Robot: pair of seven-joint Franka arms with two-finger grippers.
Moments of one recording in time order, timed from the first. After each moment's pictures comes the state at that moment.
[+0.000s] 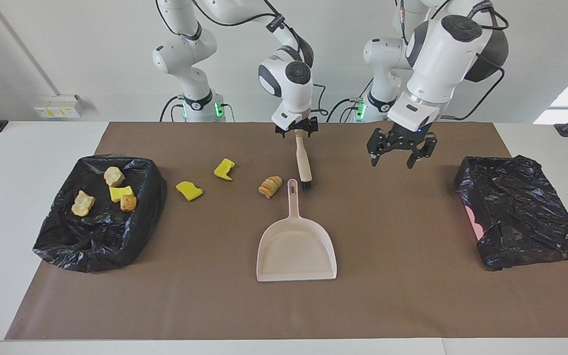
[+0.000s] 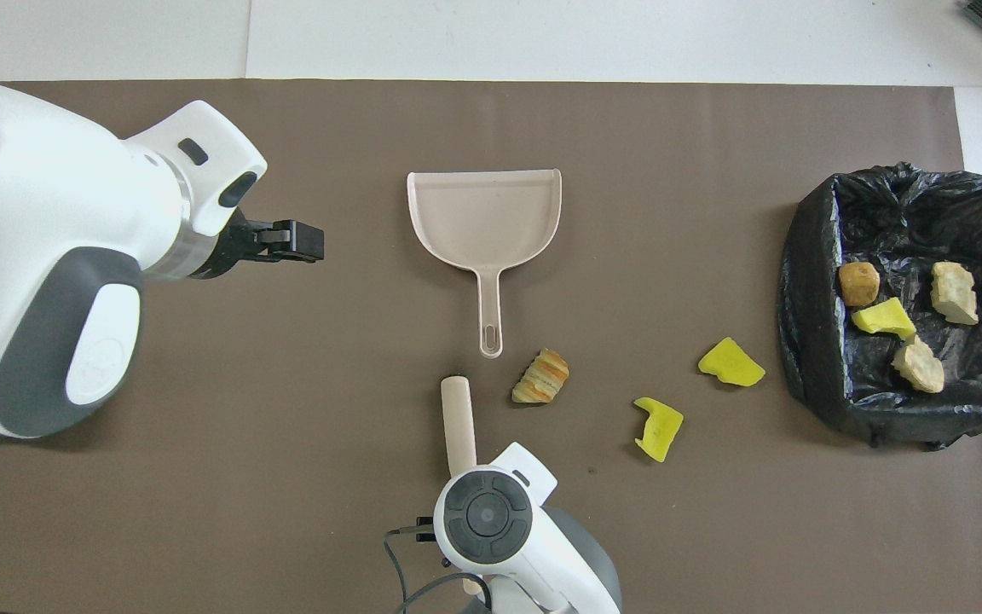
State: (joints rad) left arm -0.22 0.10 -0.17 -1.66 -0.05 1.92 -0.31; right arm 0.72 0.07 0.16 -2.22 0.24 2.16 0.72
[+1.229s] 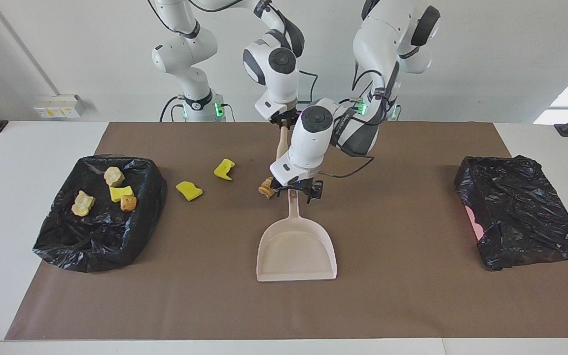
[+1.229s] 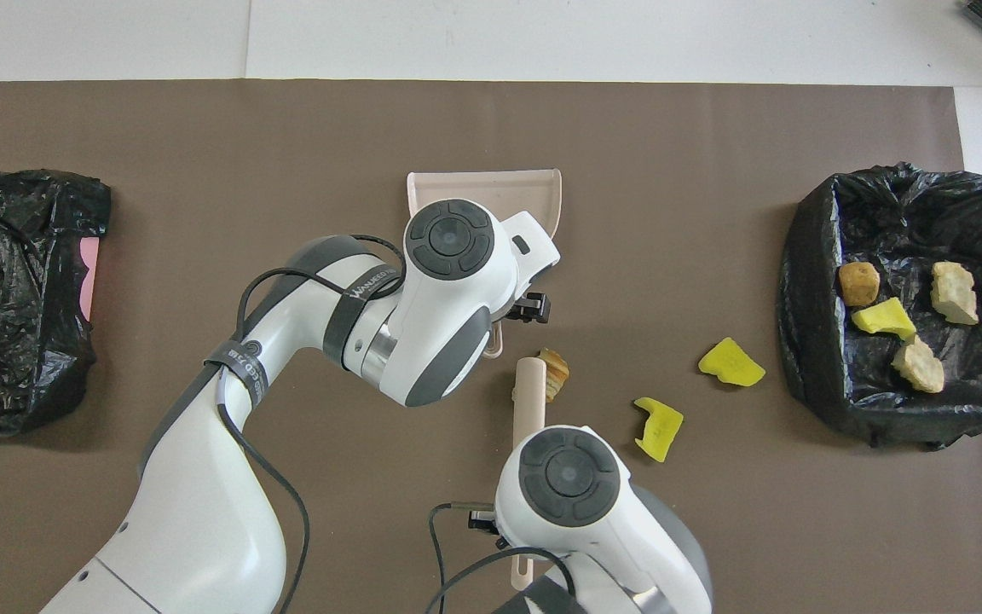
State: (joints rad) left arm -0.54 0.50 -0.16 -1.56 -0.04 2.13 -0.41; right arm 0.57 -0.08 0.14 -2.19 0.25 1.88 0.76
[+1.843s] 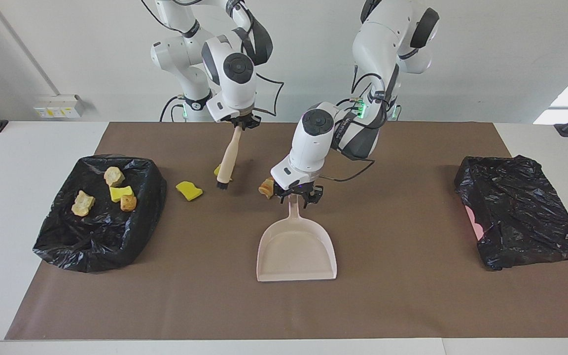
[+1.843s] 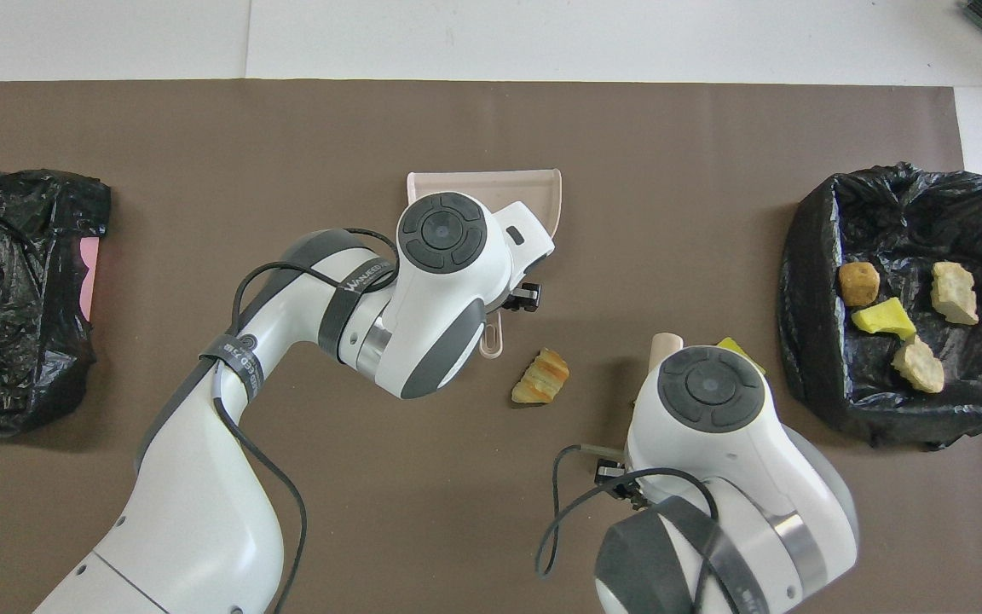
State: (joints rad) left arm -0.54 0.51 -0.15 -1.55 -0.03 2.14 -0.41; right arm 0.34 -0.14 0.14 -2.20 0.08 1.66 0.73
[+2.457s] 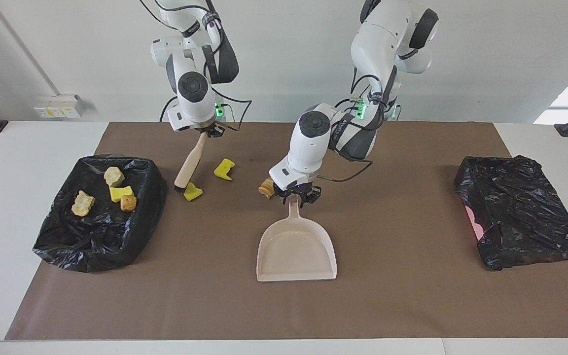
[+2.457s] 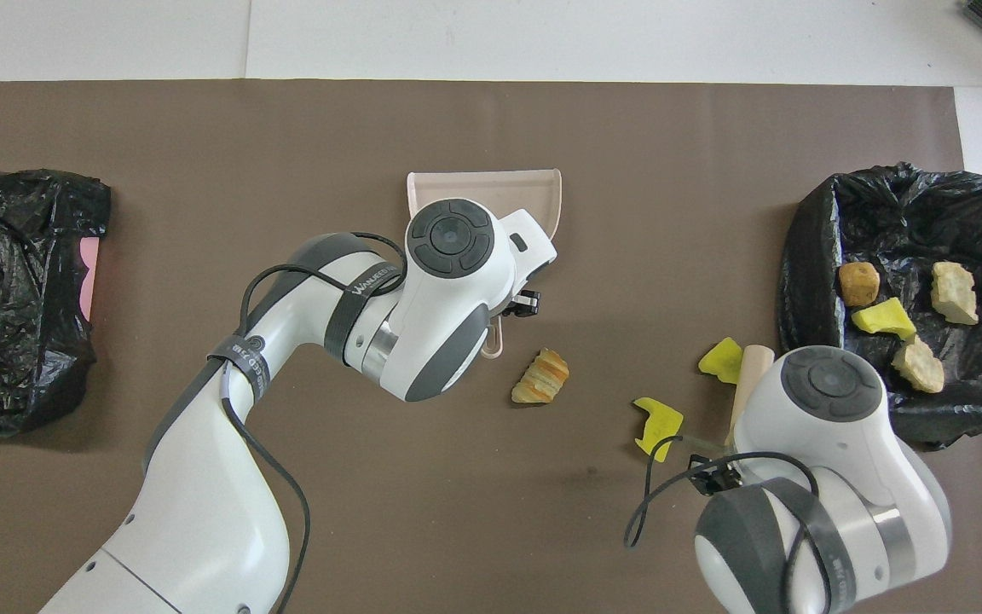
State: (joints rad) left arm -0.54 0.51 -0.15 -1.55 -0.02 2.13 -0.41; right arm 0.14 -0.25 0.14 -2.44 0.01 1.76 0.62
